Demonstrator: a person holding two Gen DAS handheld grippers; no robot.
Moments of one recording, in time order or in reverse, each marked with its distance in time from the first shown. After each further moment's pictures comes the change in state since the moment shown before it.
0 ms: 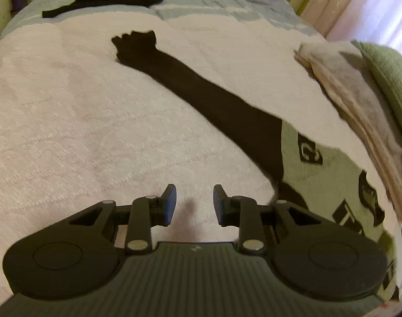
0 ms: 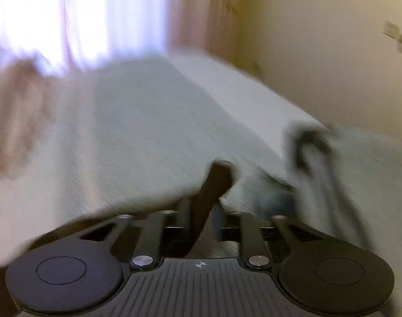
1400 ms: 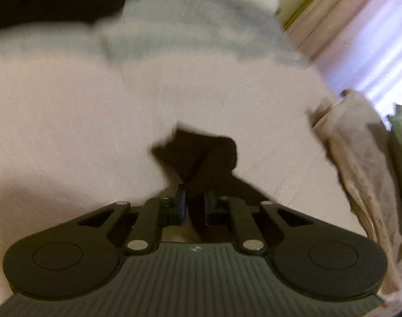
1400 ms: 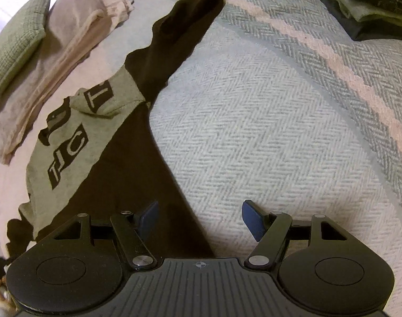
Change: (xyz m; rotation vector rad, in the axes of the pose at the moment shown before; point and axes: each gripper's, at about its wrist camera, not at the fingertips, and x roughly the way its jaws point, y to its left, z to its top) left arm 0.194 0.040 0.245 -0.005 -0.079 -0.225; right arm -0.176 0.137 -0.205 0.383 0.357 0.448
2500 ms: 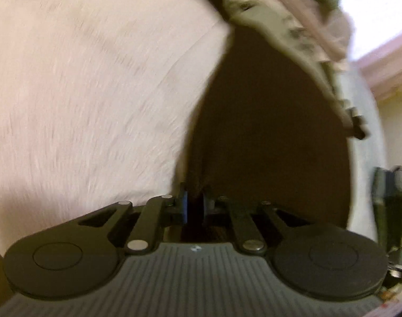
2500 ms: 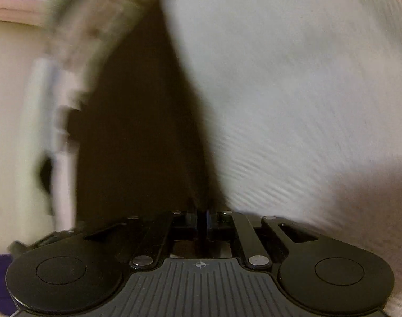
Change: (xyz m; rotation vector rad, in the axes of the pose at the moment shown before) left arm -0.263 0.014 -0.300 0.312 0.566 -0.172; right arm 0.015 -0.116 -0.093 -0.084 0.427 0.337
